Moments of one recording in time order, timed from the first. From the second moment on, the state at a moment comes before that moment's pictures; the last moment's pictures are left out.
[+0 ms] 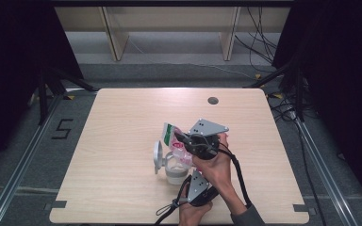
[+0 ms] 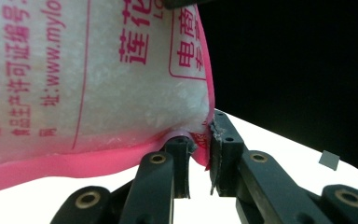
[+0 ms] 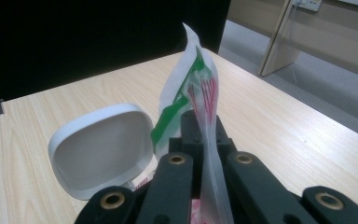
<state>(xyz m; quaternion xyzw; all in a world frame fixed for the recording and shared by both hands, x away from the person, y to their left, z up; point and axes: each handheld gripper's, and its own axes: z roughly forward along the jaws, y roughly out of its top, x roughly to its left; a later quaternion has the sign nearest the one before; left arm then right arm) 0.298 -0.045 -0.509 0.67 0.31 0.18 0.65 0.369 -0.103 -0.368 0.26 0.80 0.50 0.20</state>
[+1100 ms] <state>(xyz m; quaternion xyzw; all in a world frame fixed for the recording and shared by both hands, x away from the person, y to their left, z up) 0.299 -0.047 -0.509 0.67 0.31 0.17 0.66 0.371 -0.101 -0.369 0.25 0.81 0.49 0.21</state>
